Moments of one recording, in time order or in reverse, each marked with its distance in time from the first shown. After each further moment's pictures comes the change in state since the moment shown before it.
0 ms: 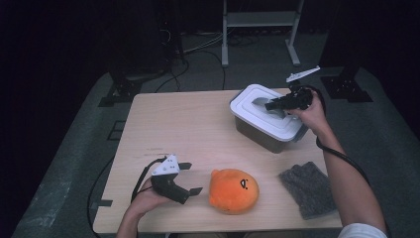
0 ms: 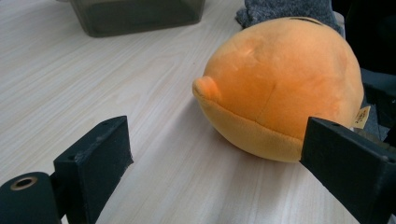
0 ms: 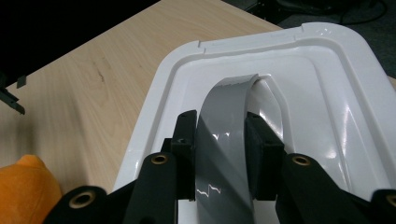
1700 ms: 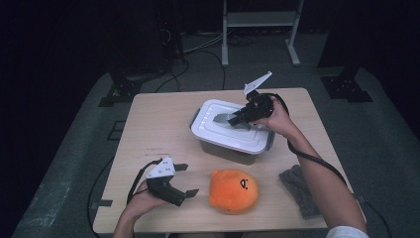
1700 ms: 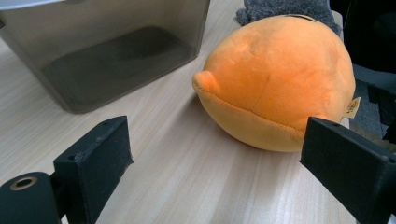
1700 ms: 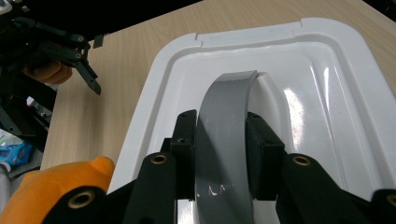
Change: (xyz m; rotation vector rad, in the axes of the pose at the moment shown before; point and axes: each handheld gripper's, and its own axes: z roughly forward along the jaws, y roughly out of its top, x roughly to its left) left arm -0.003 -0.004 -0.010 -0.001 0.006 0.010; right arm 0.087 0.038 0.078 0.134 0.241 -0.222
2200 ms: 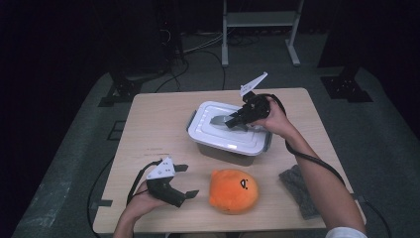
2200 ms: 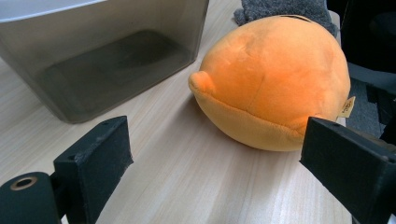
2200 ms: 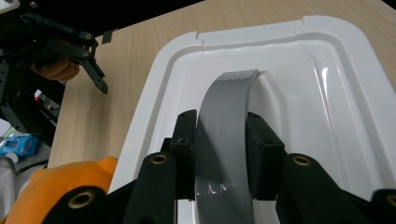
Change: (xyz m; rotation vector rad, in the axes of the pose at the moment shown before) left arm -0.003 0.000 -0.001 -0.003 0.001 0.001; right arm 0.005 0.005 0.007 0.019 0.027 -0.028
